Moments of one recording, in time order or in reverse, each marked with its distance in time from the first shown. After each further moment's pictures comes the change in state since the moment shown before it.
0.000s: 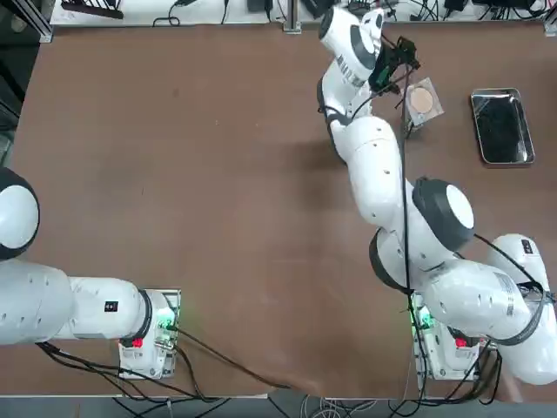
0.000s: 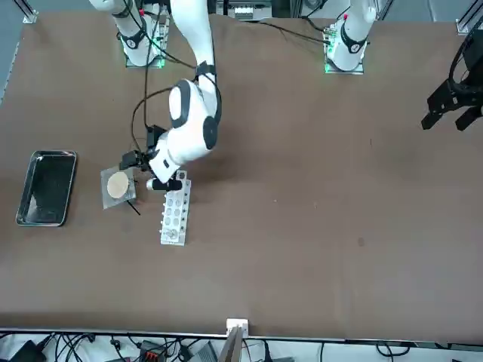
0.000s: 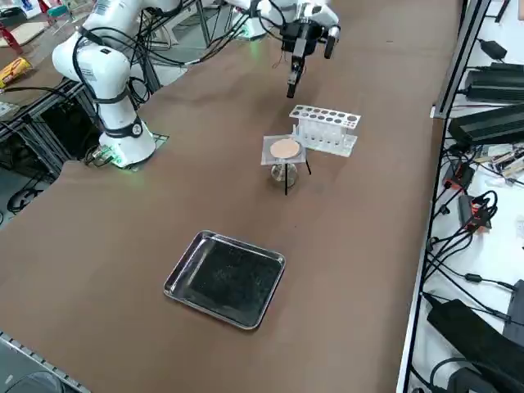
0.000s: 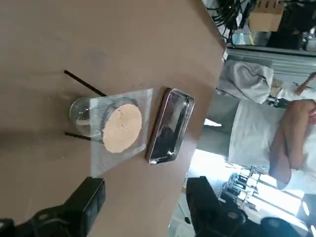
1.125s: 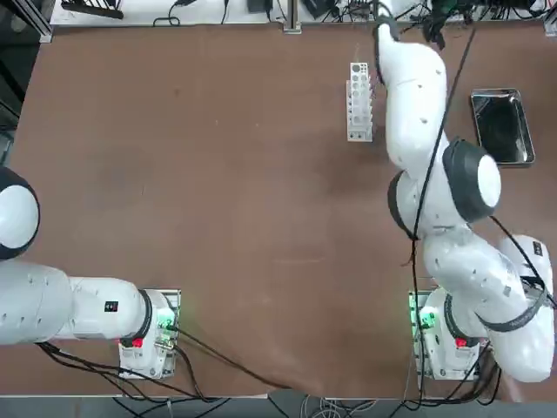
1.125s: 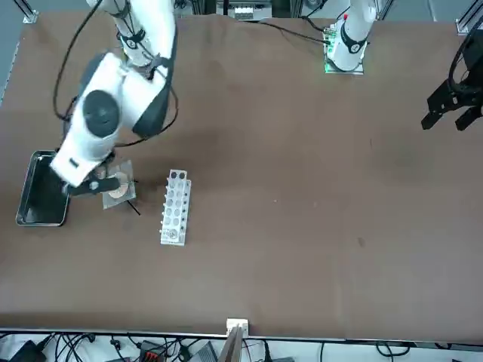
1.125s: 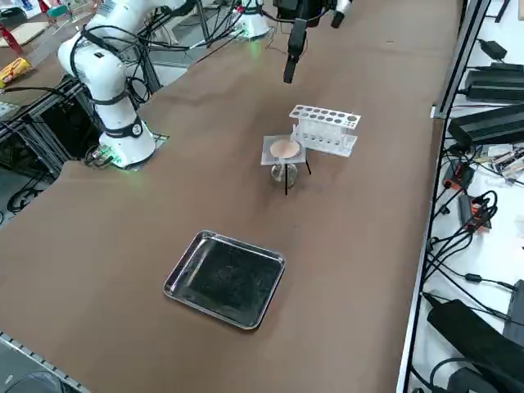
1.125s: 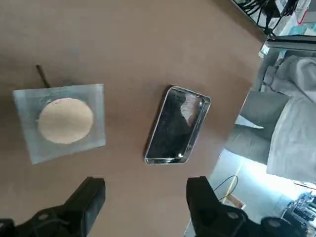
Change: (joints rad) arm -0.315 -0.007 -0.236 0.158 0.335 -0.135 -0.454
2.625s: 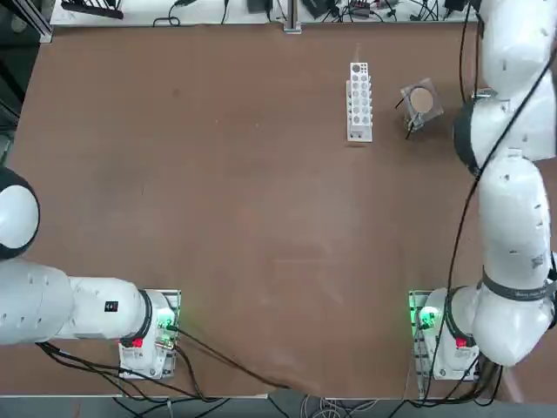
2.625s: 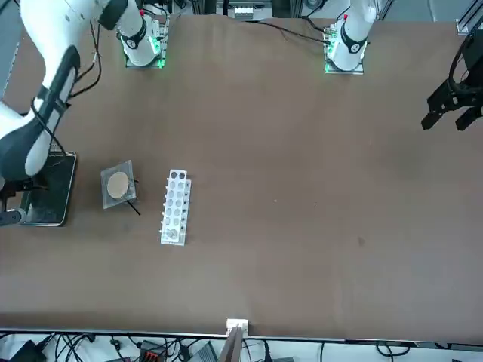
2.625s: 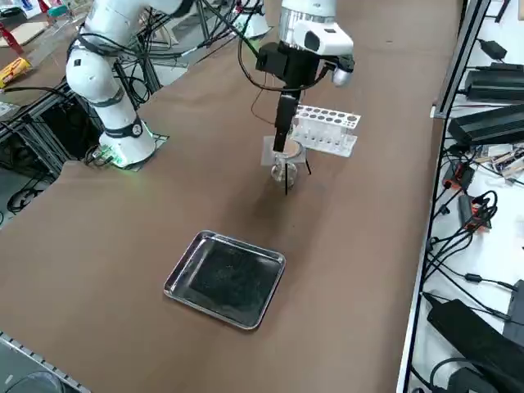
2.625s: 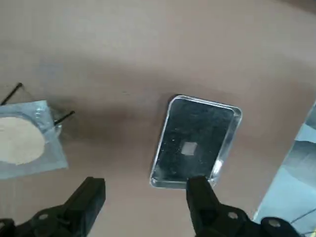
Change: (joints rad) arm -0.589 -0.317 0.485 0.232 -0.076 -0.017 -0.021
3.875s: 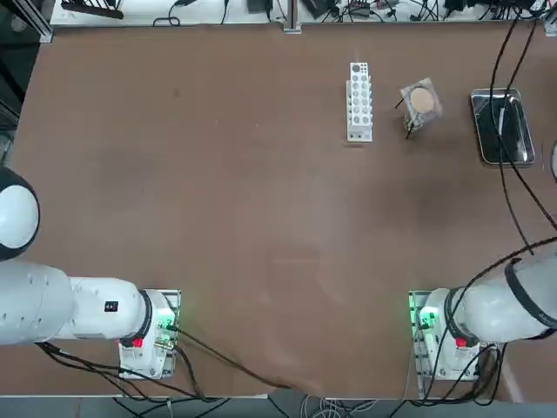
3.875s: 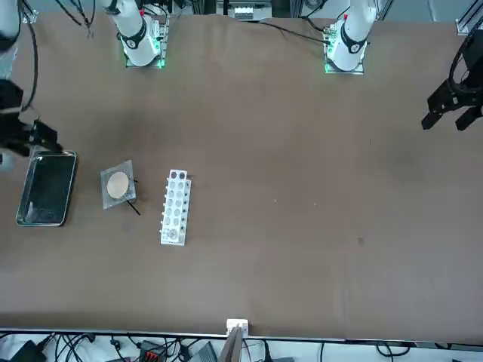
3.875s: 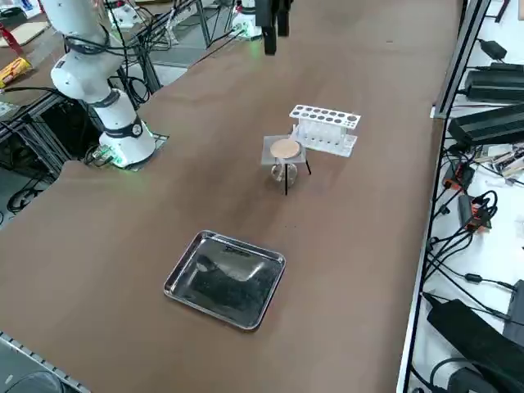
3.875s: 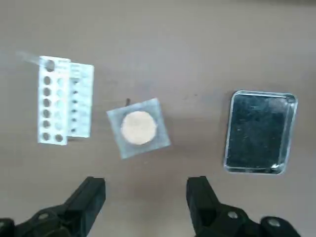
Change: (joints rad) arm -0.516 -0.625 1.079 -0.151 -0.415 -0.040 0.605
